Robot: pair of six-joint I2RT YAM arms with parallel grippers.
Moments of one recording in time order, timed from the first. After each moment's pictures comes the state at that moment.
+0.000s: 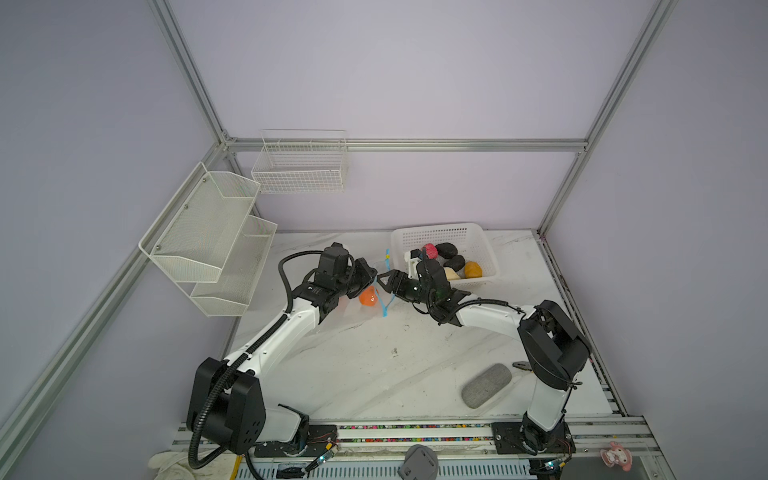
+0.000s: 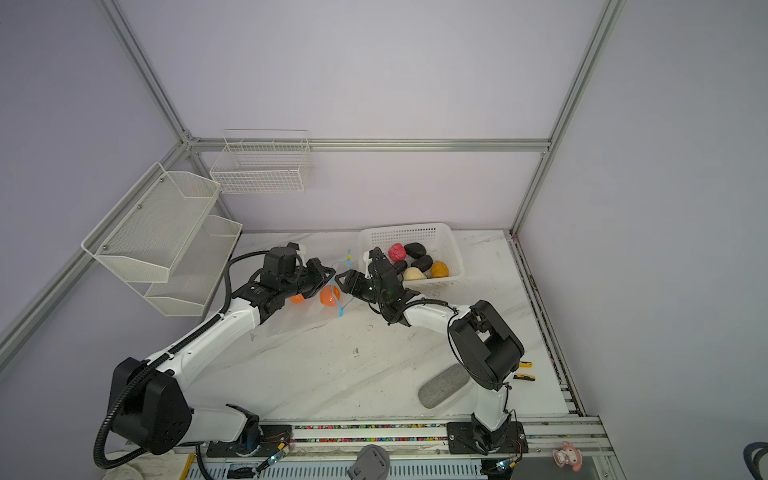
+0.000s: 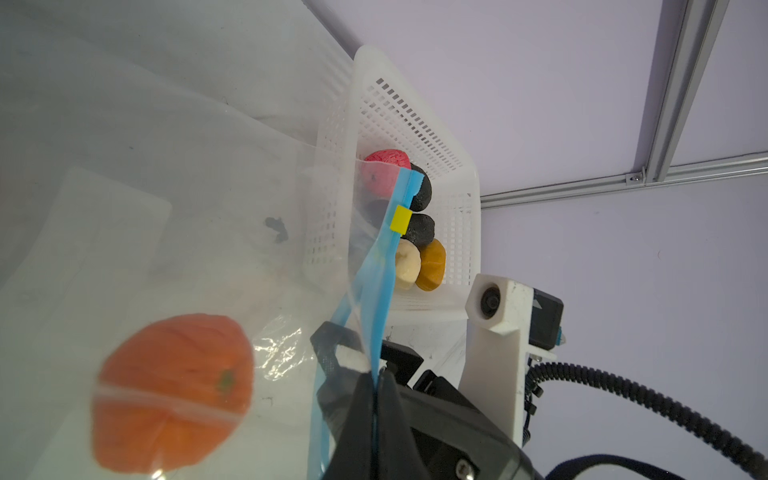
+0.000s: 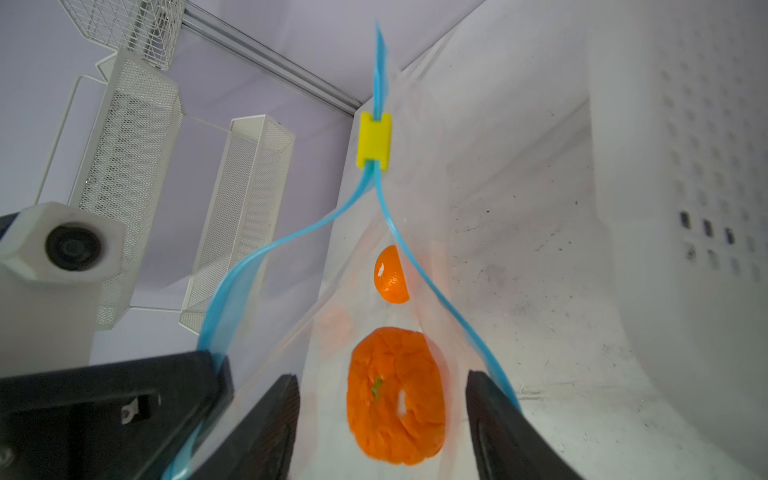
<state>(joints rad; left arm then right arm) -0.36 1.38 1.07 -0.22 0.23 -1.01 0.74 1.83 1.15 0.33 -0.25 1.00</state>
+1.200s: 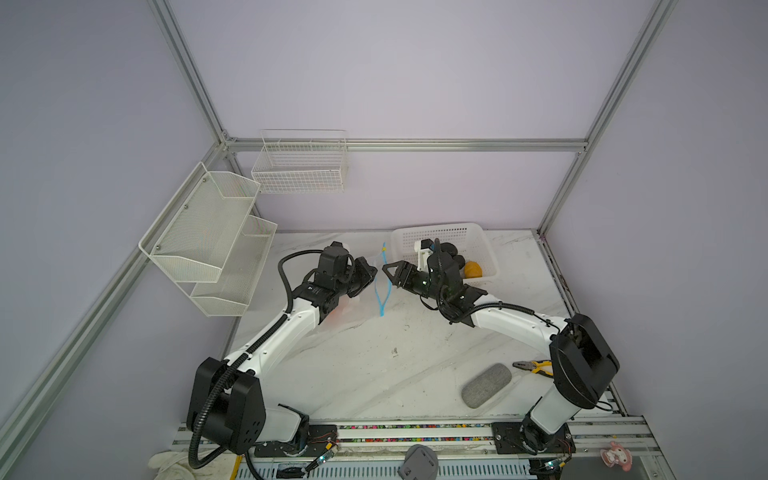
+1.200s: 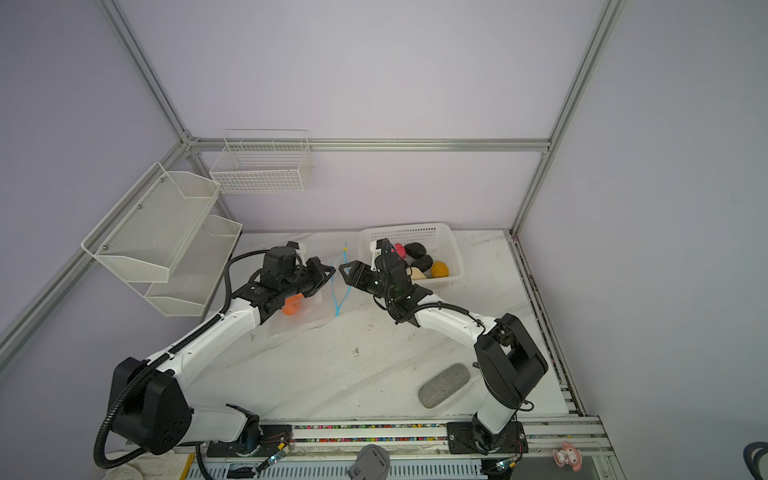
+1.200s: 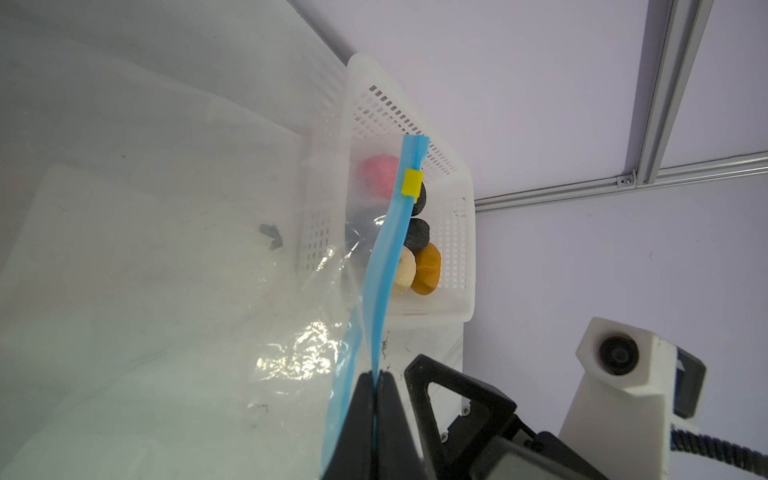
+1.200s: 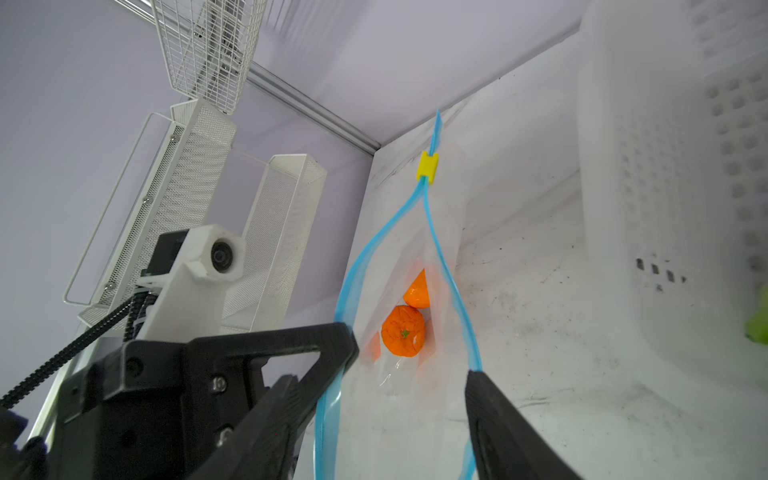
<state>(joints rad) -0.36 1.38 1.07 -0.20 0.23 -1.01 0.74 1.65 1.15 0.23 -0.14 0.93</state>
